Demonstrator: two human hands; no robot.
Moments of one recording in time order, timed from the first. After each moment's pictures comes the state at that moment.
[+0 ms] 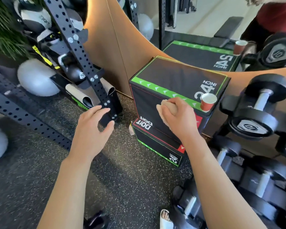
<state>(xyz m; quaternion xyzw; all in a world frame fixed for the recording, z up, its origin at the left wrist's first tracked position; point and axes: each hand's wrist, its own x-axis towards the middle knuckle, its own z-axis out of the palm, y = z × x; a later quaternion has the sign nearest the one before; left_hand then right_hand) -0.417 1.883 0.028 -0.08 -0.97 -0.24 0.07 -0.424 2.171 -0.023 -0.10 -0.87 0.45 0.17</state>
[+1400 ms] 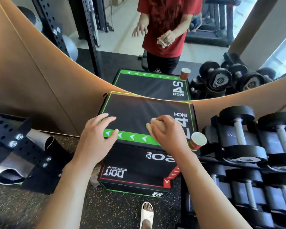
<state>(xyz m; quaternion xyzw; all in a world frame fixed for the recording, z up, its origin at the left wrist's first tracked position) -0.827 1.951 -0.013 -0.36 -0.87 -0.33 0.00 -0.682 2.173 -0.021 -0.29 -0.87 0.32 0.23</state>
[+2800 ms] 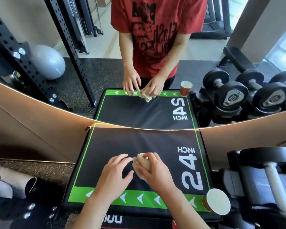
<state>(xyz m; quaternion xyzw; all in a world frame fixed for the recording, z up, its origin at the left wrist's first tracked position) -0.953 2.153 -0.140 -0.43 -0.85 -0.27 -0.12 -0.824 2.306 -0.145 -0.30 -0.86 0.40 0.10</state>
